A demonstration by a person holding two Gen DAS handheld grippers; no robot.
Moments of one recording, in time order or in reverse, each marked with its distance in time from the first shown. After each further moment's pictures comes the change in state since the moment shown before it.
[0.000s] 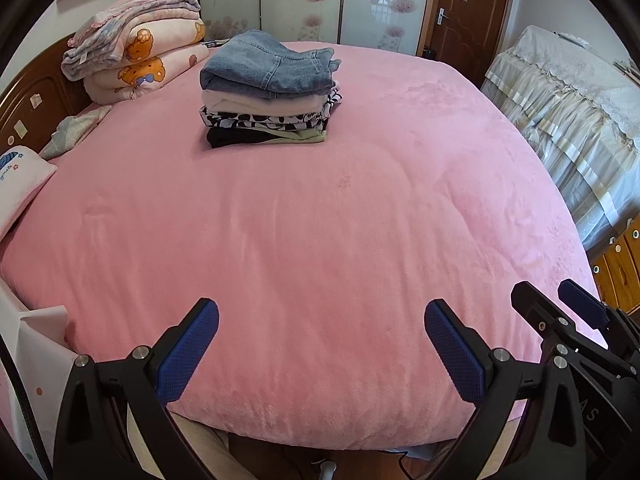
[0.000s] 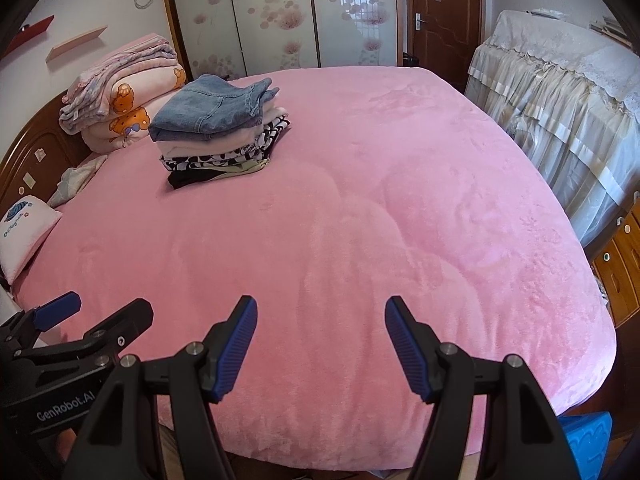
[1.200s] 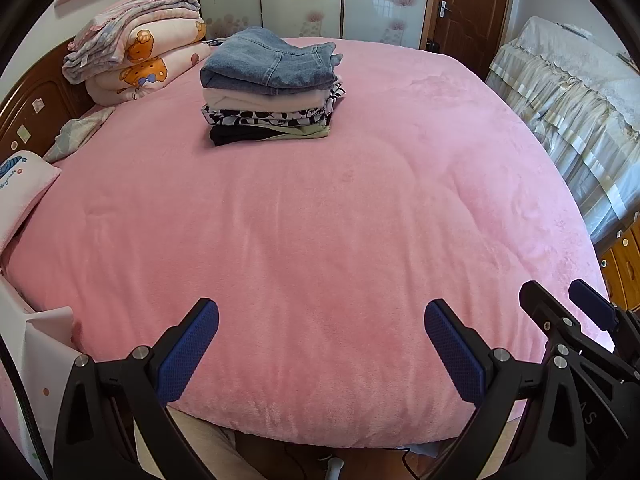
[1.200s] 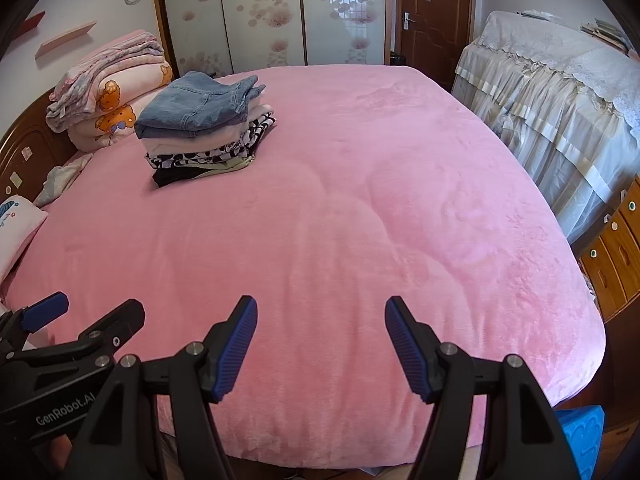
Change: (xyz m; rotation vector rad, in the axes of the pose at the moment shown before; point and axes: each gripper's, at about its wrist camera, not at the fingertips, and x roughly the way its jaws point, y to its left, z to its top) left arm 0.004 -0.008 0.000 0.015 0.019 0.032; right arm 0.002 -0.002 -0.002 0.009 0.010 -0.051
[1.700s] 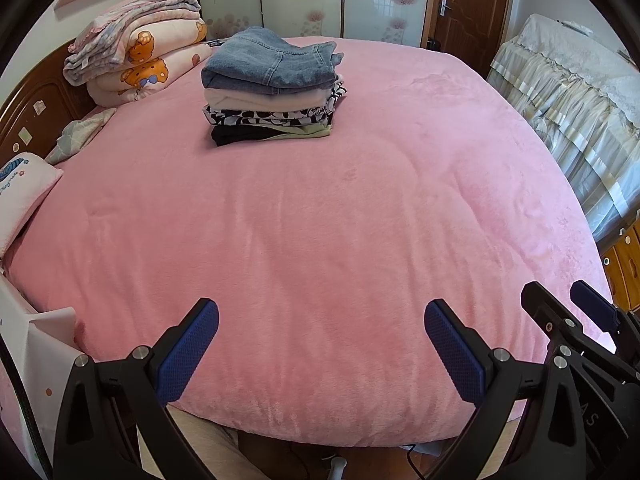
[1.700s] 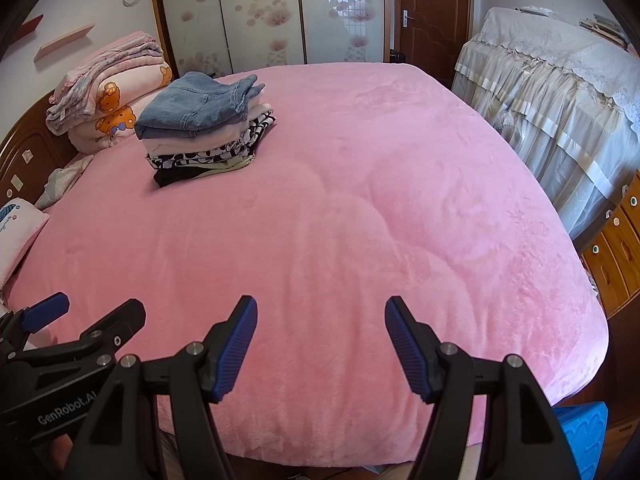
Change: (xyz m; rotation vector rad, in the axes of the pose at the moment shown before) left arm 0.000 -0.001 -0.001 0.005 0.000 0.009; right arm 0.001 -0.002 -0.002 0.008 0.004 0.007
